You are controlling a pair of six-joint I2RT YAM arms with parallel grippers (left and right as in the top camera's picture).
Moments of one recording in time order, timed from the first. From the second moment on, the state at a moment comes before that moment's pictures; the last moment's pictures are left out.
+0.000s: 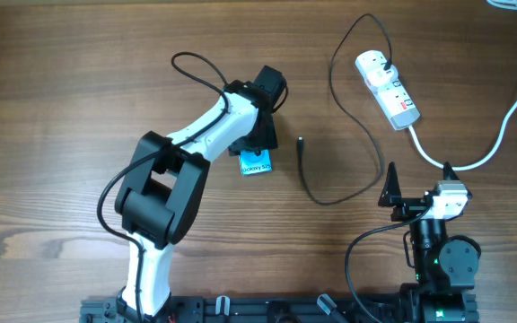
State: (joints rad) left arm -0.53 2.14 1.53 -0.88 -0.04 -0.70; right arm -0.01 0.02 0.01 0.00 0.00 0.00
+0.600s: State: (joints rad) left arm -0.44 2.03 1.49 -0.93 0.23 -0.70; right arm -0.01 0.02 0.01 0.00 0.00 0.00
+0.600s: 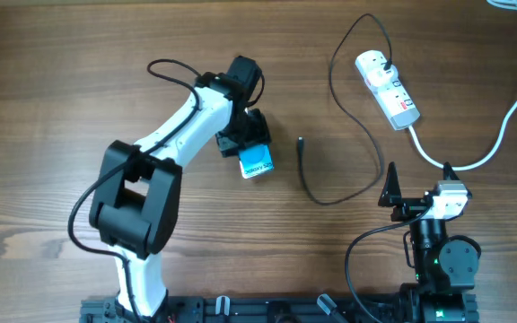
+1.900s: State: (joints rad) left arm -0.10 2.02 1.49 -0.83 1.52 -0.80; right arm -0.01 0.02 0.01 0.14 -0.21 0.51
